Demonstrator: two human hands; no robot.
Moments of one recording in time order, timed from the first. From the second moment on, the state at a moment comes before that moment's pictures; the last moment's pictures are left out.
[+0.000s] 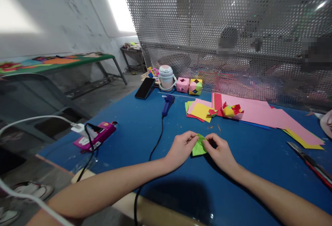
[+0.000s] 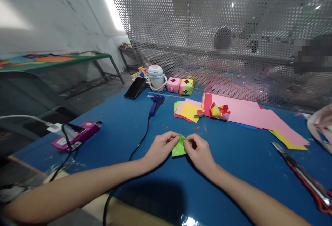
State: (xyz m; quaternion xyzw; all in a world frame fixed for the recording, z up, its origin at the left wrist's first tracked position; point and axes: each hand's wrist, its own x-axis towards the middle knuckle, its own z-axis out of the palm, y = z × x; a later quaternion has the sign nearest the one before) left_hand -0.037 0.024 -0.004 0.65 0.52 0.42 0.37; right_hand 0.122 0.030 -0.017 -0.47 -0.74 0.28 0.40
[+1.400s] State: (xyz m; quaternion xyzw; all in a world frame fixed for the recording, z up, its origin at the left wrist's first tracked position) left_hand -0.041 0.026 -0.002 0.66 0.48 0.42 0.41; right_hand 0.124 0.031 -0.018 -0.43 -0.77 0.26 0.40
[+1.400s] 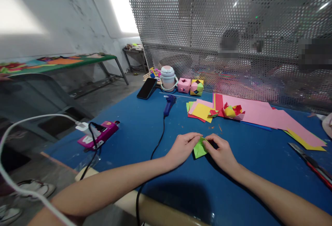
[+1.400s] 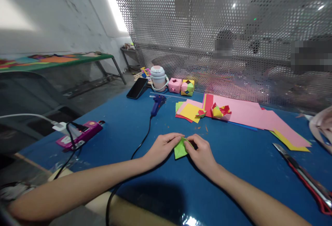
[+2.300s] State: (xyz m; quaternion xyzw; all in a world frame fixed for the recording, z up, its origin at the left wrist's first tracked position) left_hand -0.040 0.027 -0.009 0.67 0.49 0.39 0.40; right_hand 0.127 0.033 -0.018 -0.41 -0.77 0.25 0.41
